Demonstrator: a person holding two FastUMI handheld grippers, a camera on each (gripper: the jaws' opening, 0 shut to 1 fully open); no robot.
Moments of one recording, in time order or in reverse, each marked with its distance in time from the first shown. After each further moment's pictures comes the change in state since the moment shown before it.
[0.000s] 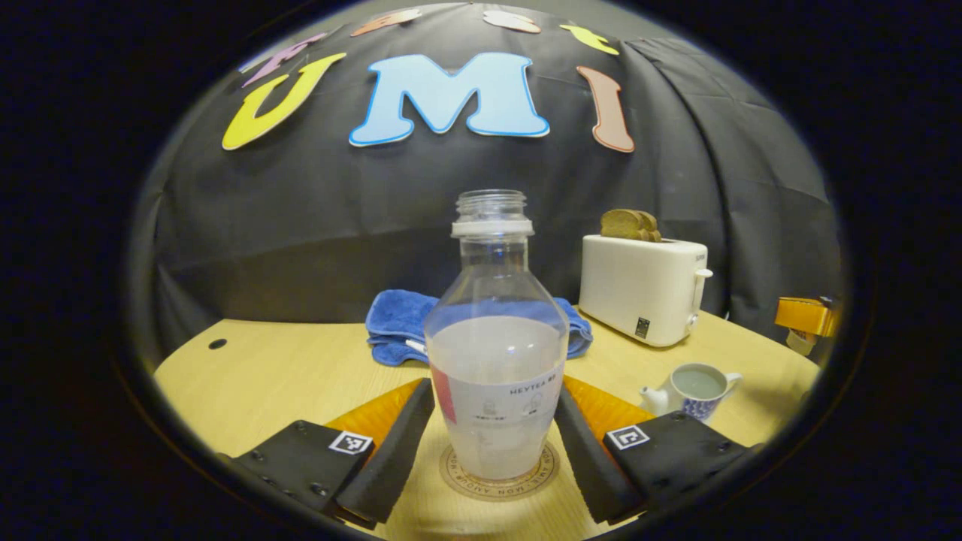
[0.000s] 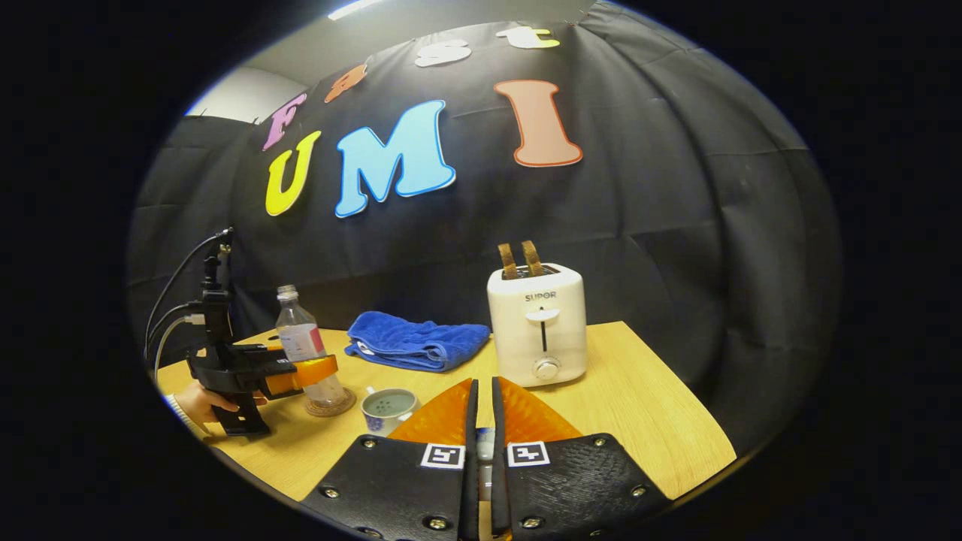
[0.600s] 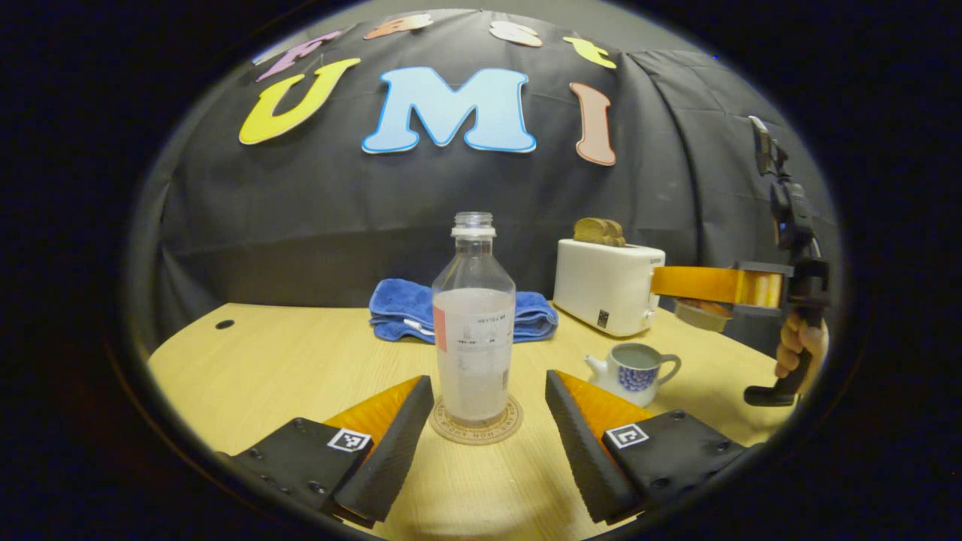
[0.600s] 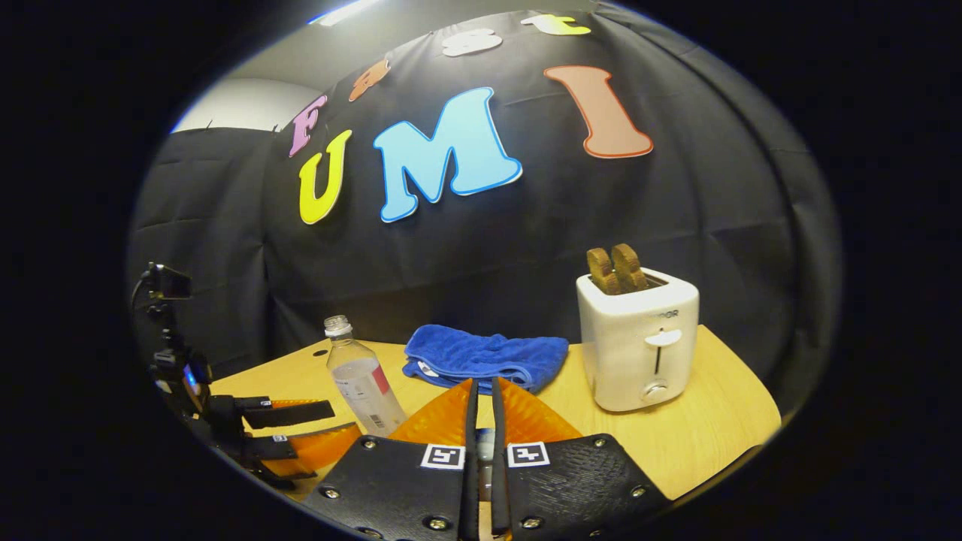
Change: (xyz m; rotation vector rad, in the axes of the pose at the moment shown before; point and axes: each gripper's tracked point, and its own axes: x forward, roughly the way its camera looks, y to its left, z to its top) left arm -0.093 -0.017 -0.006 -0.042 -0.052 -0.039; right arm 0.073 0.095 0.012 0.041 0.055 0.152
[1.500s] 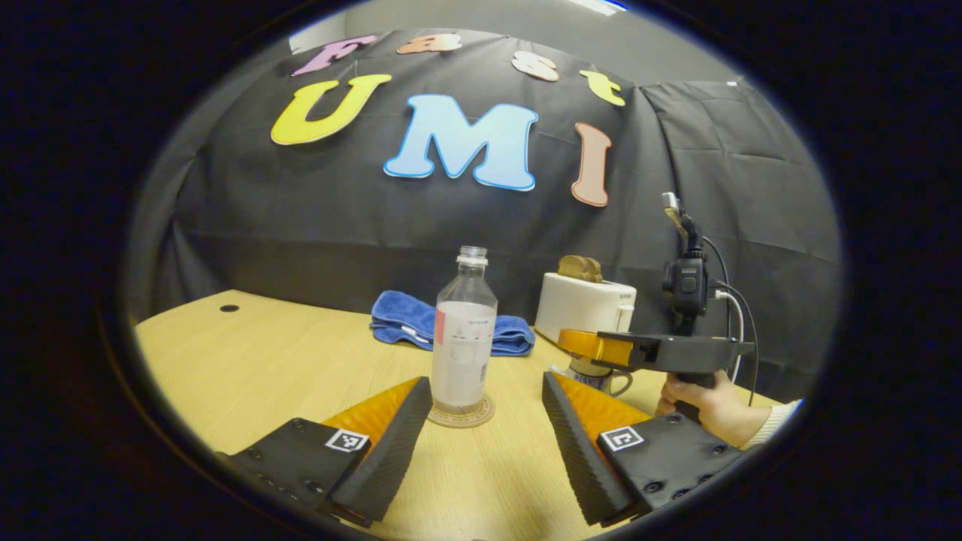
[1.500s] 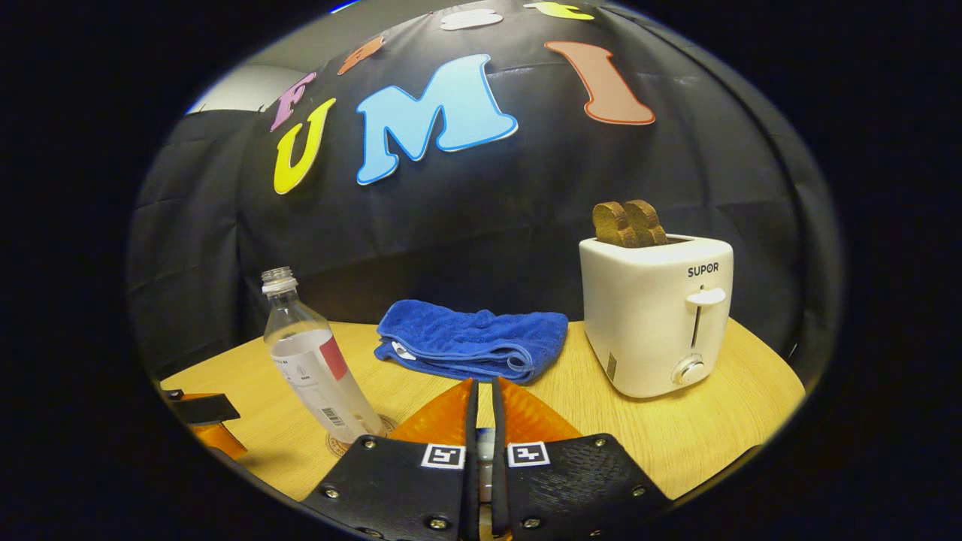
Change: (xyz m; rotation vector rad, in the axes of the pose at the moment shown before) left arm -0.043 -0.010 0.007 -0.097 -0.096 -0.036; right arm 0.050 -0.012 -0.043 -0.019 0.038 -0.089
